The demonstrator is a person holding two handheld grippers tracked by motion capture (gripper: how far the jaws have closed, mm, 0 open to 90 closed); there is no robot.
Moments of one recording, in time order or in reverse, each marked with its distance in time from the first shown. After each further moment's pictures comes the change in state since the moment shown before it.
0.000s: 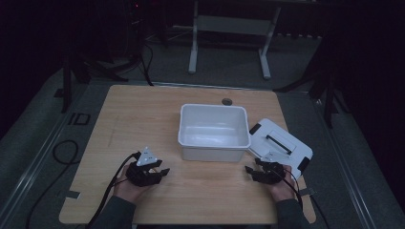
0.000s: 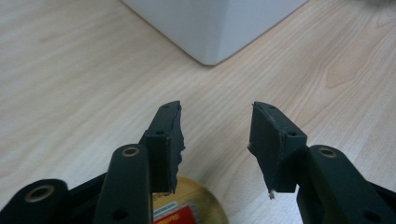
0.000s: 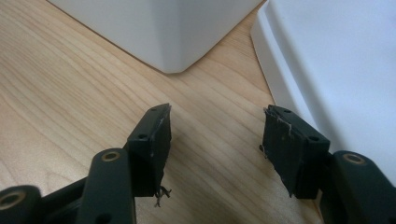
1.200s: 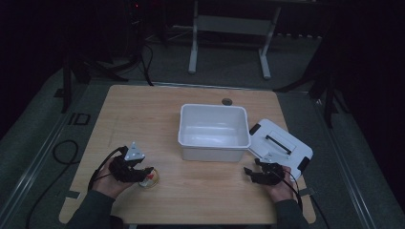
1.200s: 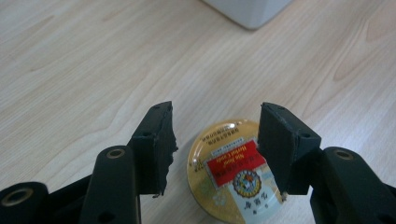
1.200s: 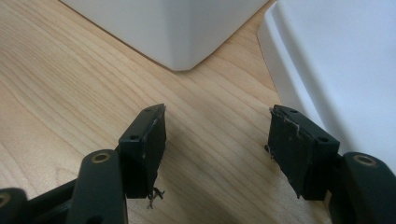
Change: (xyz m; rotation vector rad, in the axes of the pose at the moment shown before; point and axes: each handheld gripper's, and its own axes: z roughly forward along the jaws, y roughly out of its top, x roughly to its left) left arm 0.025 0.004 -0.035 0.151 0.065 0.090; right arm 0.003 -0.001 0.000 0.005 0.013 -0.008
